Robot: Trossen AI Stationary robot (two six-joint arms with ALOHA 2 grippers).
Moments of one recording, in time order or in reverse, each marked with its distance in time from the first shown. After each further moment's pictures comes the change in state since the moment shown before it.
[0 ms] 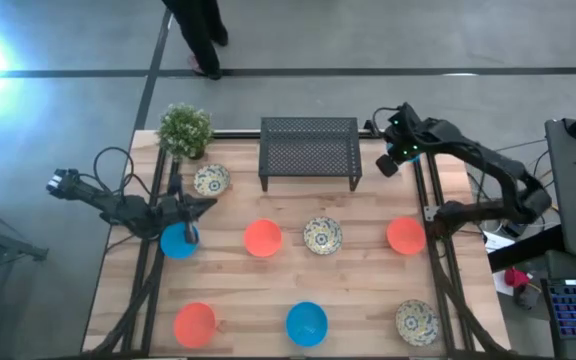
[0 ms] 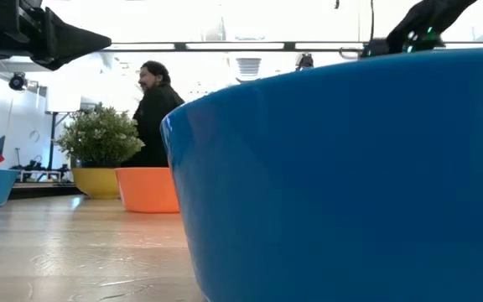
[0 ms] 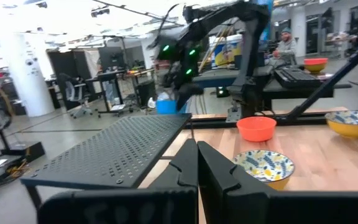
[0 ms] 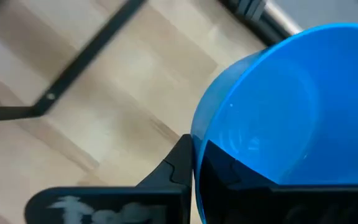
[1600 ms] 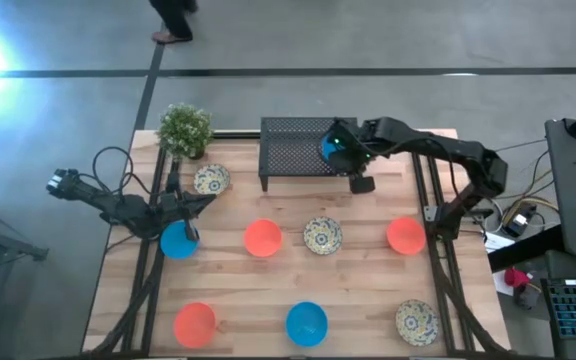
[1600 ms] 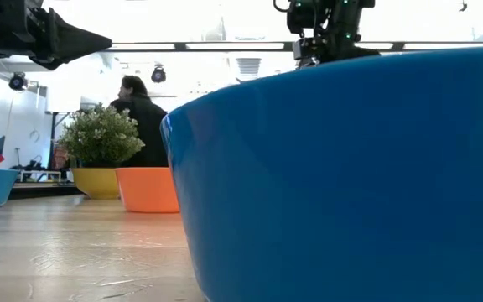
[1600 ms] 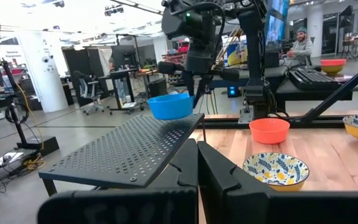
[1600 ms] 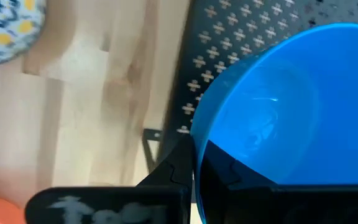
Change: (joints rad) left arm 0.000 0.000 0.010 -0.001 -0.045 -0.001; right arm 0.517 0.407 0.572 -0.269 0.032 -0.563
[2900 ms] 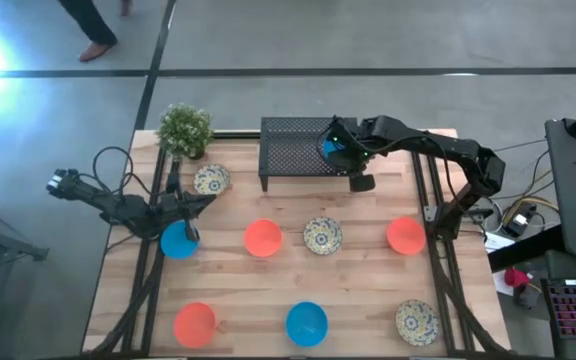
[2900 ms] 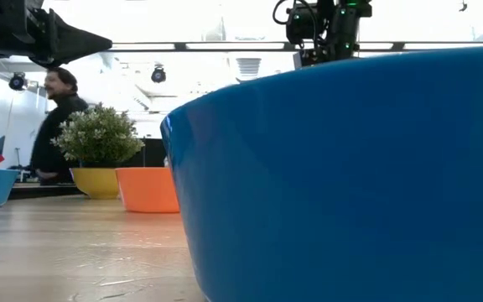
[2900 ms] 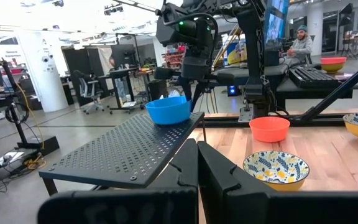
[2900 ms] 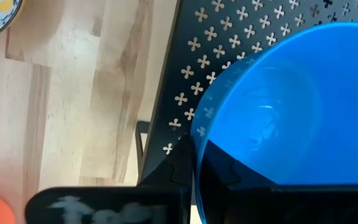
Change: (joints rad) left arm 0.000 0.000 0.000 -0.006 0.000 0.000; right arm -0.034 0.021 -0.027 0.013 -0.010 -0.044
